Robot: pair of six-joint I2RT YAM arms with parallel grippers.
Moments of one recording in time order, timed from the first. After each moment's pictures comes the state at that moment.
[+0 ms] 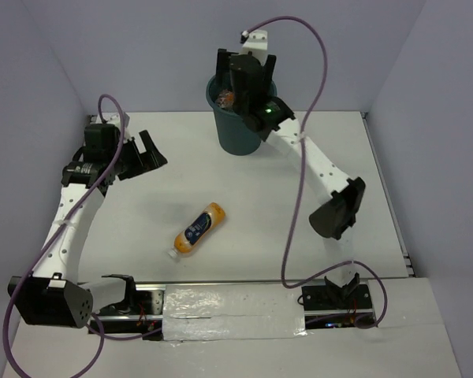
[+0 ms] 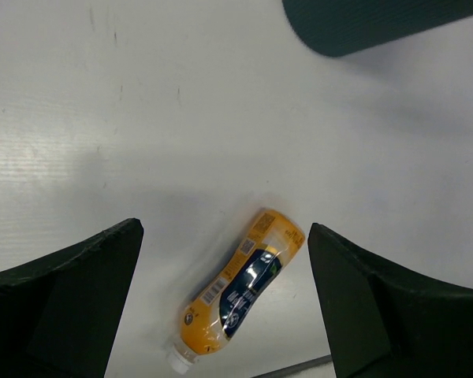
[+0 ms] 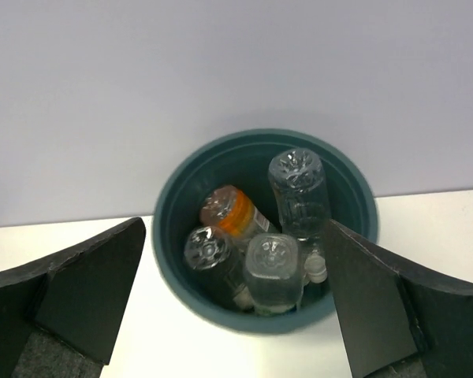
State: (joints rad) left arm -0.05 1.18 1.23 -0.69 0.23 -0.42; right arm 0.68 2.04 2.29 -0.31 0.71 0.18
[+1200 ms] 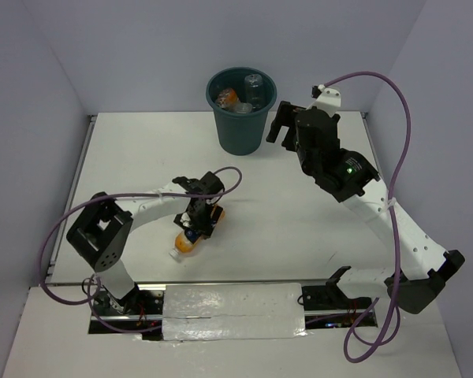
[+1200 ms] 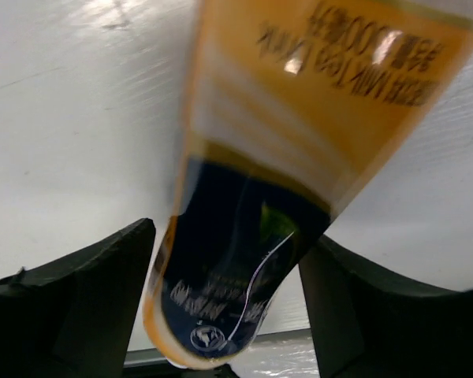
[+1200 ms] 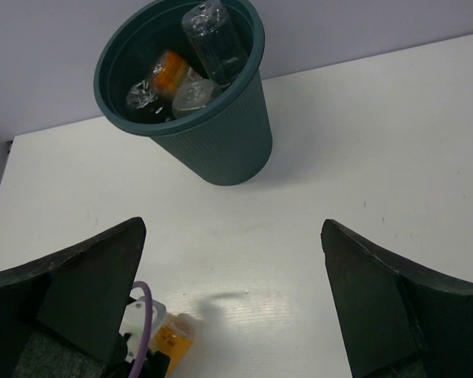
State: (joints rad) left arm -0.71 1.67 1.07 -0.79 -0.11 -0.32; right arm 0.68 1.24 1.52 -0.59 0.63 0.48
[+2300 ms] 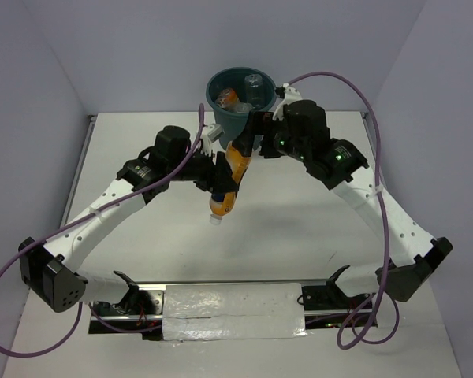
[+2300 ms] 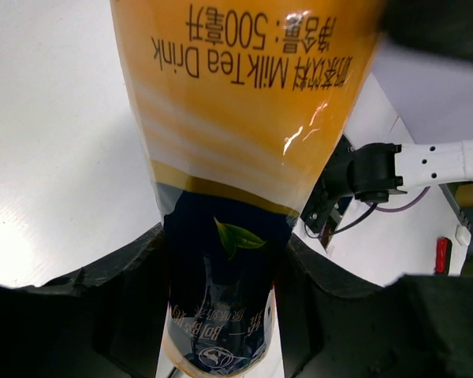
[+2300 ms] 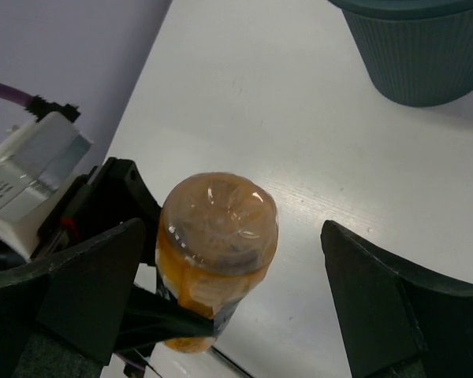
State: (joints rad) left arm -0.60 1.32 1.28 -0.48 0.52 -0.37; right arm 0.64 1.32 1.60 -0.63 -0.02 0.51
